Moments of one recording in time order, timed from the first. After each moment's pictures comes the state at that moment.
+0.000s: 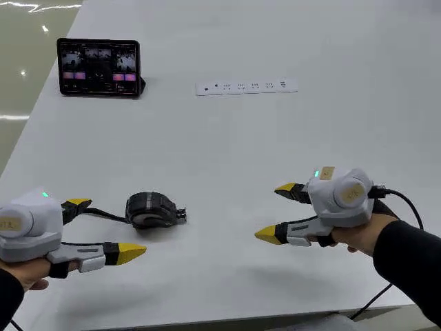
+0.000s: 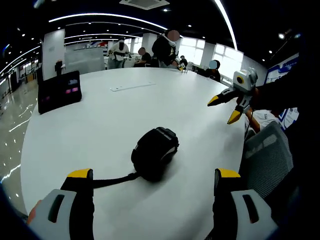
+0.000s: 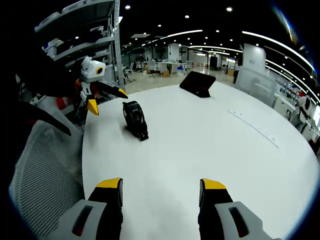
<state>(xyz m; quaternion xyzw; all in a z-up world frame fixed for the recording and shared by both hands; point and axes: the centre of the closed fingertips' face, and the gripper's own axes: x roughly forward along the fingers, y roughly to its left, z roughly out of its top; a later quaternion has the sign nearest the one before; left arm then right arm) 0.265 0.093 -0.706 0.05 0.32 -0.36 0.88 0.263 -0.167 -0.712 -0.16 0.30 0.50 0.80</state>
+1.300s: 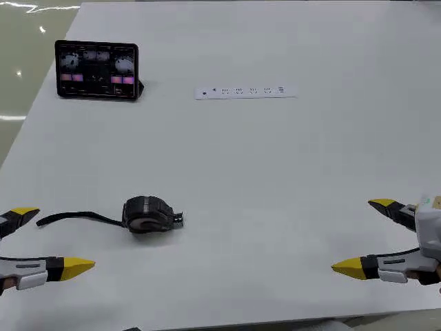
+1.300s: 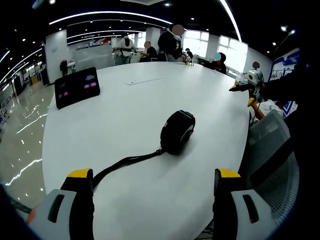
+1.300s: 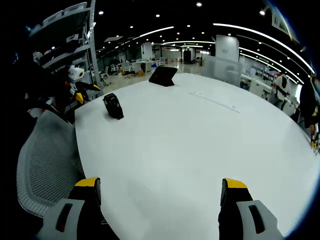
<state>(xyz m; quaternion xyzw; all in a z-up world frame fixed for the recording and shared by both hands) 0.252 0.163 -0.698 0.08 0.34 -0.33 0.88 0.232 -0.301 -0.701 -0.13 0.32 0.41 0.85</state>
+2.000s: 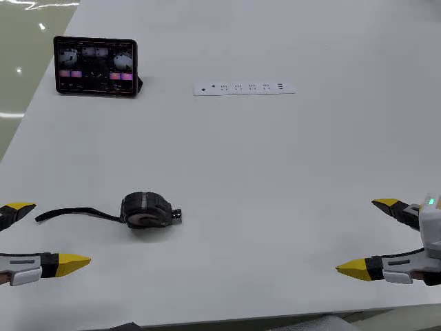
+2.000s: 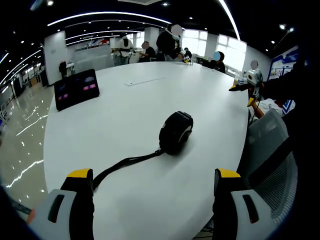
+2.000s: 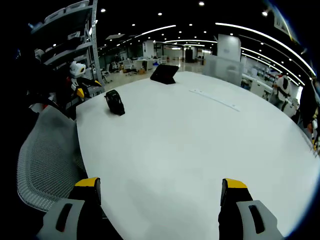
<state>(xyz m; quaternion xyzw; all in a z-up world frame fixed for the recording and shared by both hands) 0.249 0.162 -0.692 0.09 0.33 -0.33 0.88 0.227 -0.309 -0.704 -0.14 0.33 0.41 0.84</state>
